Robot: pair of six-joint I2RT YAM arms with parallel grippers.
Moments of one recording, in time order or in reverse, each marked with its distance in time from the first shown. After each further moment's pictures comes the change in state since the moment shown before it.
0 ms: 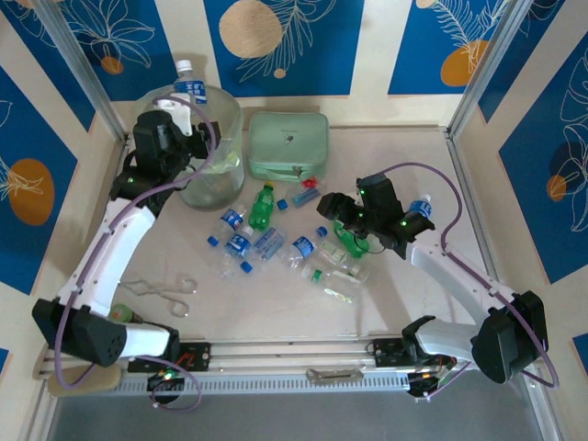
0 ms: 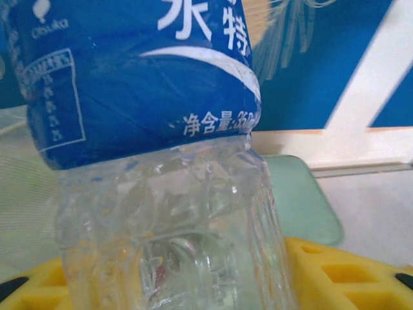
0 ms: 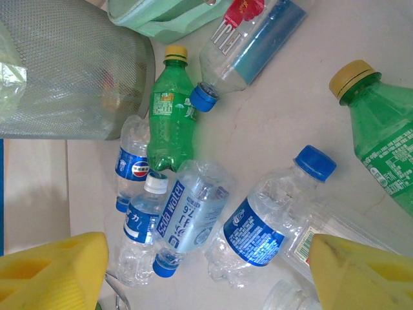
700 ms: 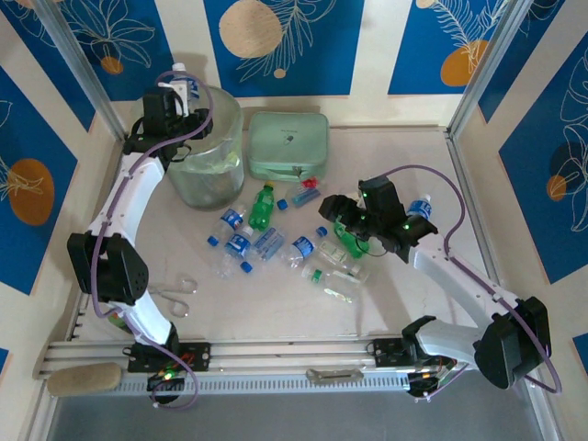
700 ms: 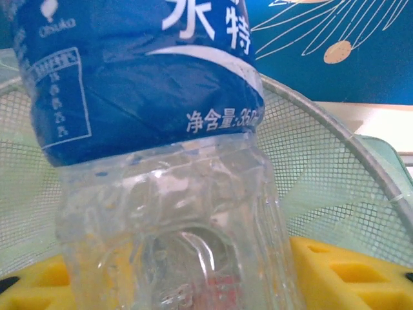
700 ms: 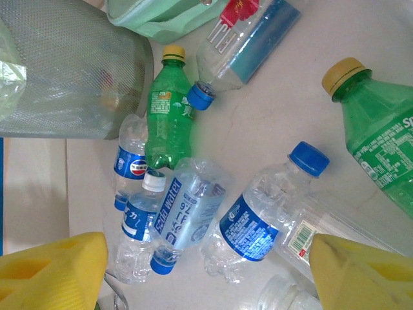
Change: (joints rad) left arm 0.134 0.362 0.251 -0.083 0.062 -0.008; right arm 0.000 -0.034 -0.024 -0.007 0.006 0.000
